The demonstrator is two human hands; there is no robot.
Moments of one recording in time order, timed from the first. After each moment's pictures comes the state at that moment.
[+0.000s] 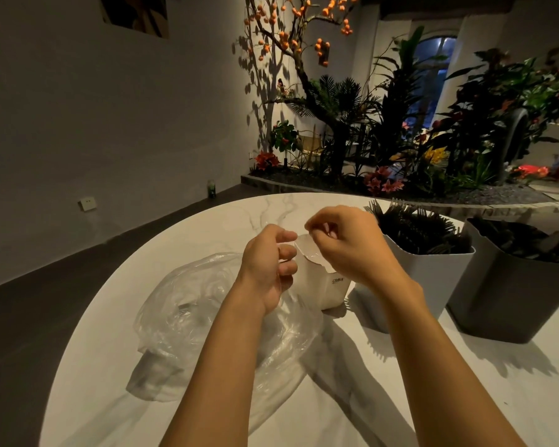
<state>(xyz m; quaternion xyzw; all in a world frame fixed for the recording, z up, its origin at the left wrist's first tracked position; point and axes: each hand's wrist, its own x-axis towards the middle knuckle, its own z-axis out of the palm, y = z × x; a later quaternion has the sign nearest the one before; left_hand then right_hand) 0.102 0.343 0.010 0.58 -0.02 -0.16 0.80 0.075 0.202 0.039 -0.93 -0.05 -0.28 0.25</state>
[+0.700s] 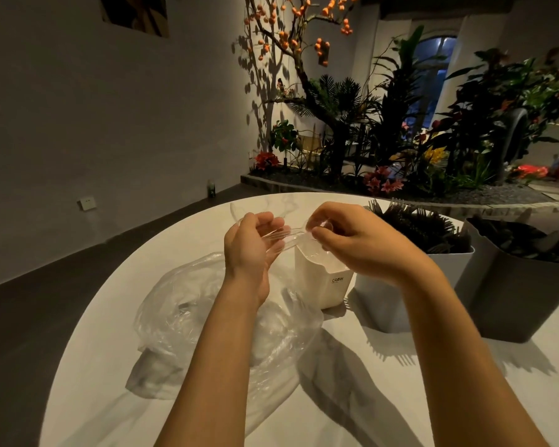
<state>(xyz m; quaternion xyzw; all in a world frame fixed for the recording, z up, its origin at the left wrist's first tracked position) 0.104 0.346 0.019 0.55 0.01 0.01 0.84 0.051 0.200 0.065 -0.95 -0.09 -0.13 0.28</state>
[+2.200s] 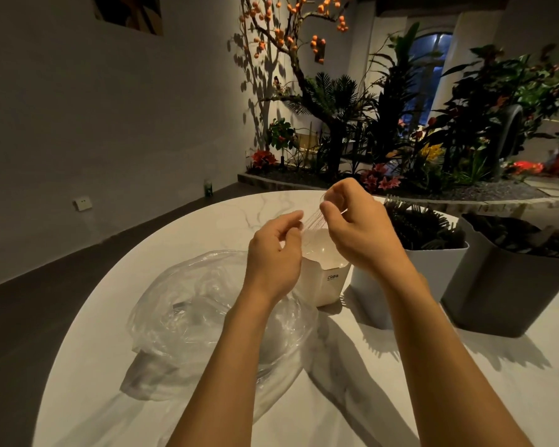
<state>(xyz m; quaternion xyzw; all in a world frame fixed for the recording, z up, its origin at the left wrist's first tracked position) 0.105 0.327 -0.007 0.74 -0.19 0.12 0.64 0.070 0.193 0.047 -0.89 -0.02 -0.31 0.33</state>
